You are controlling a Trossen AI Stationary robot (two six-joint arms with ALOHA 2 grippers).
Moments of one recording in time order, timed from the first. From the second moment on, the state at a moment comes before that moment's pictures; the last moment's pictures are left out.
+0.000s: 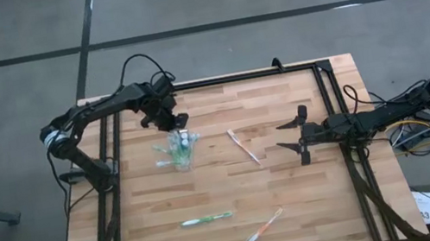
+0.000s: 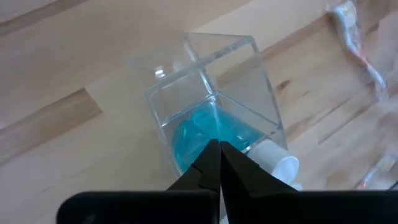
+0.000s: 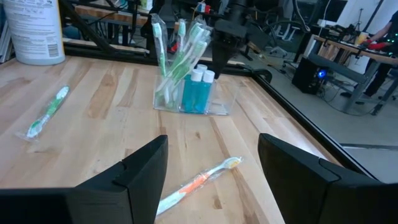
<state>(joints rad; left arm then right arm) 0.65 1.57 1.09 -0.85 0.40 -0.54 0.13 0.67 0.10 0.42 0.31 -0.11</state>
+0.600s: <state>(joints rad) 0.63 1.57 1.13 -0.86 0.40 -0.45 0.13 0.67 0.10 0.42 0.31 -0.11</state>
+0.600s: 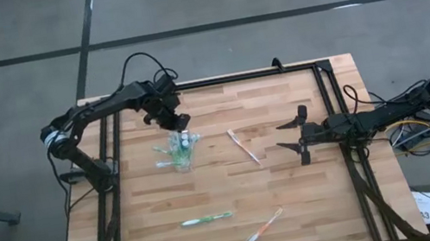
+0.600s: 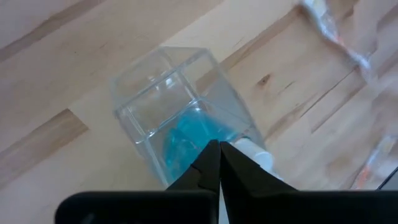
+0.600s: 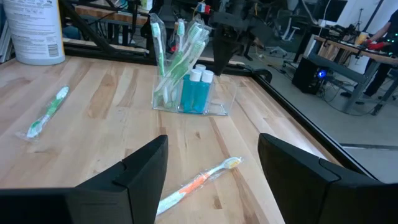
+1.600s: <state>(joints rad) 0.69 1.72 1.24 -1.02 0.24 -0.67 0.13 0.67 0.10 0.42 0.31 -0.11</state>
